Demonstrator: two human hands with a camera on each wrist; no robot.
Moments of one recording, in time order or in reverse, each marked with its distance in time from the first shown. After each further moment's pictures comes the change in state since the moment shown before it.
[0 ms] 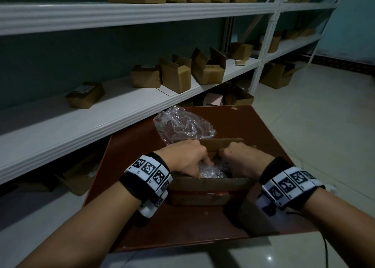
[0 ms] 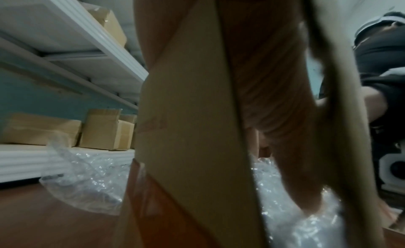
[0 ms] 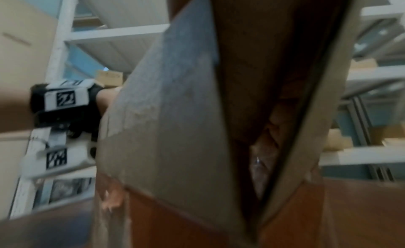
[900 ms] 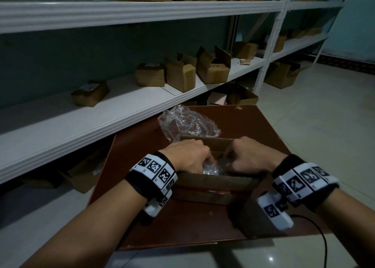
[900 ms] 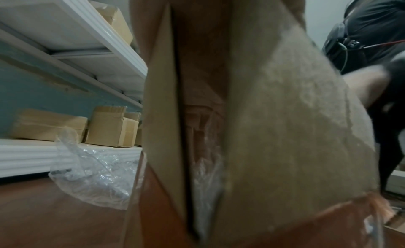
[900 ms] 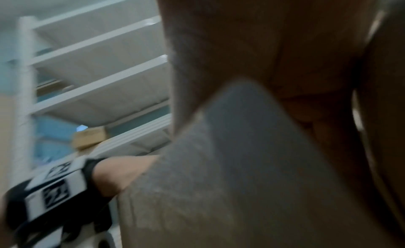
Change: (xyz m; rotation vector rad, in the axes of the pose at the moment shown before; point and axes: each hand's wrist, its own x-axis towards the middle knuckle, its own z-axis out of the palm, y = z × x) left_hand 0.002 -0.008 0.002 -0.017 -0.013 0.002; right_hand -0.008 -0.004 -0.022 0.300 -0.001 0.118
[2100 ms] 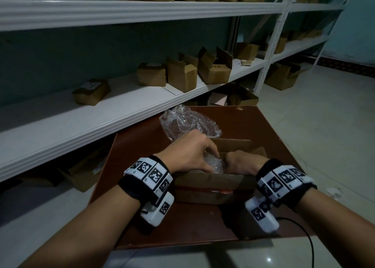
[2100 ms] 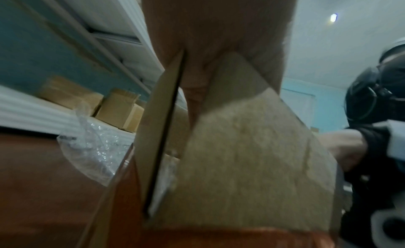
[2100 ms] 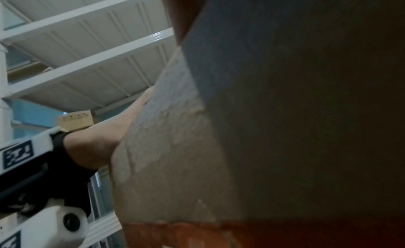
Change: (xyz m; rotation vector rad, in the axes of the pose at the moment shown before) left_hand -0.018 -0.004 0.003 -0.217 0.396 0.122; right_hand 0.027 -0.010 0.025 -0.049 -0.222 0.141
